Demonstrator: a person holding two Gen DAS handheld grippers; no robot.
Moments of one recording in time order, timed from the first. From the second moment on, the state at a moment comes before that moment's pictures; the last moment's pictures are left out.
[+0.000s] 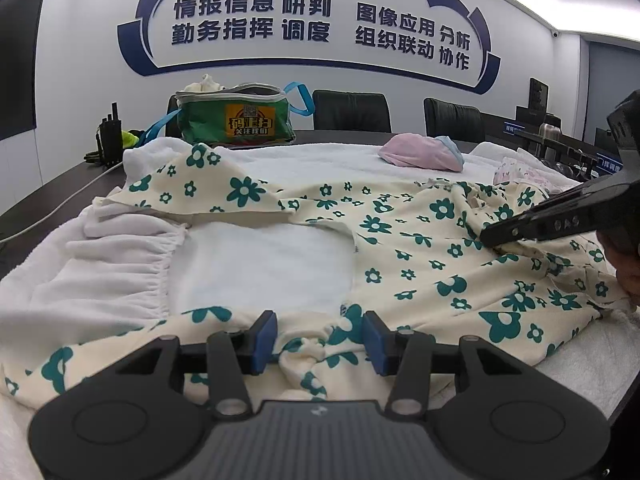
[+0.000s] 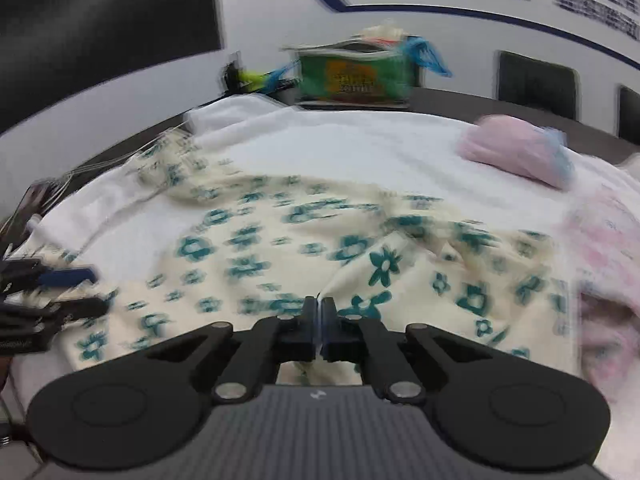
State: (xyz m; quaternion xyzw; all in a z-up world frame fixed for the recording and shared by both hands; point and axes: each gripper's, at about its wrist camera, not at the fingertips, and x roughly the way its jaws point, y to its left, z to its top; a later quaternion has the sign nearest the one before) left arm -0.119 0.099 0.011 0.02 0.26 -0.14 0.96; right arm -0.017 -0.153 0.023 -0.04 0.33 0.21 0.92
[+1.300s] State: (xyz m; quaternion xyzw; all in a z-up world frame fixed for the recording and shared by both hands) left arm -0.119 0.102 0.011 0.01 0.26 -0.16 0.95; right arm -0.051 -0.122 0.024 -0.10 0.32 0.20 0.92
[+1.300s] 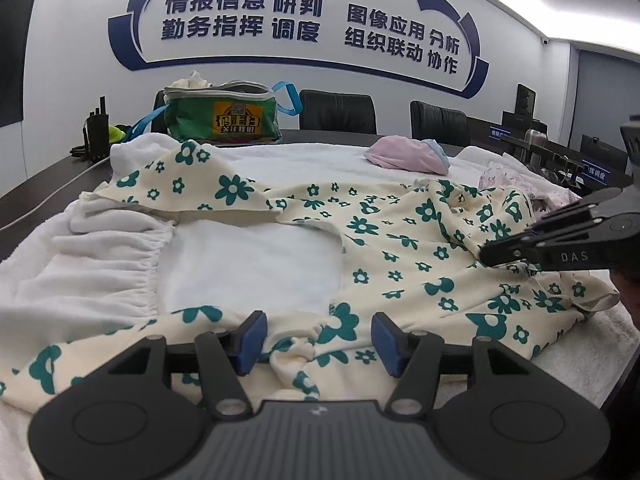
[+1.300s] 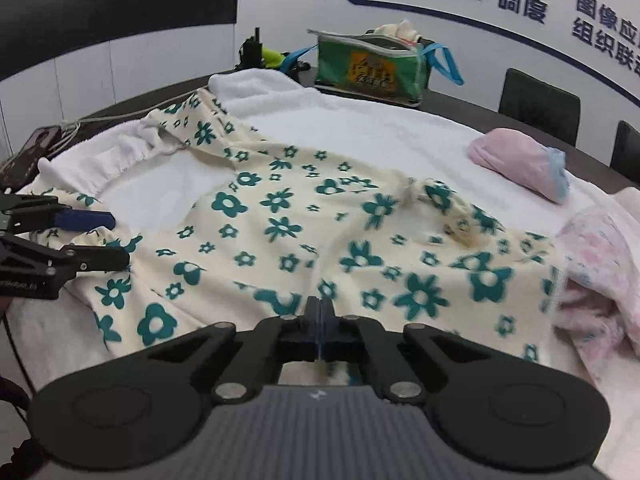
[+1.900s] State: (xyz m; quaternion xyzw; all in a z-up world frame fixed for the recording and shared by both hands) left arm 0.014 -0.022 0.086 -0.02 0.36 -0.24 0.90; right arm -0.077 -0.242 0.032 0.01 0.30 0.07 0.95
